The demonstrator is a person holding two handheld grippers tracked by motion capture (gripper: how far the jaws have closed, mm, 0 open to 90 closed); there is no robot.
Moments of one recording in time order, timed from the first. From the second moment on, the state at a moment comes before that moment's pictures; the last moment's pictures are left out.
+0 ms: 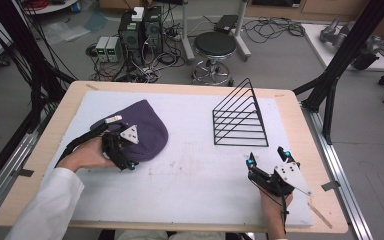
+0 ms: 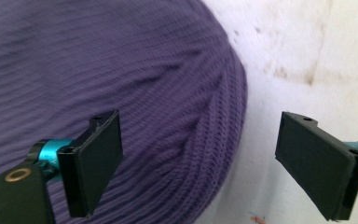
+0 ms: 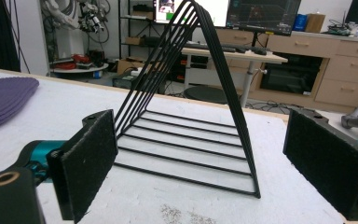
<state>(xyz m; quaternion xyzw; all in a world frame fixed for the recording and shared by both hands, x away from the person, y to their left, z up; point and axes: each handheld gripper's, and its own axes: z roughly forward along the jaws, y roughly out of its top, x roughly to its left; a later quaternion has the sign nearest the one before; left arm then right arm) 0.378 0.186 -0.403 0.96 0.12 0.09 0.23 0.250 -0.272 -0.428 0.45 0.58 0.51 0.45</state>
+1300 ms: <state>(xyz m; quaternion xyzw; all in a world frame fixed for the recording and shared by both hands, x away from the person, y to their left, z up) 0.399 0.213 -0.382 0.93 0.20 0.14 0.29 0.250 -0.272 -0.428 0.45 0.58 0.50 0.45</state>
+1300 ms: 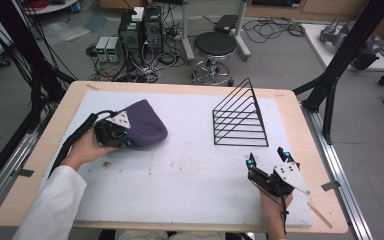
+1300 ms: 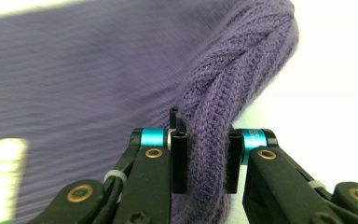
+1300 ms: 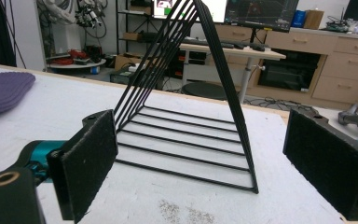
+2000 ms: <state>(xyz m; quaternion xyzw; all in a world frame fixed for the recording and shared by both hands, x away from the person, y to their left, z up) 0.345 0.236 -0.285 0.65 0.31 0.37 0.59 0.247 -0.274 -0.424 0.46 0.56 0.51 0.46</state>
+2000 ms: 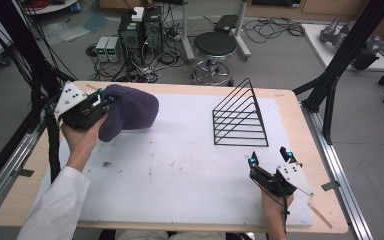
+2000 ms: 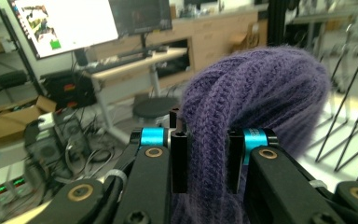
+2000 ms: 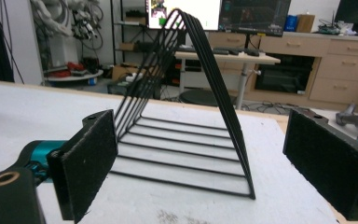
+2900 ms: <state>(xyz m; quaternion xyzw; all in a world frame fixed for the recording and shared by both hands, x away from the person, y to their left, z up) 0.308 0.196 -0.221 0.65 0.23 0.34 0.64 0.271 -0.166 -0.356 0.30 0.62 0.62 0.38</state>
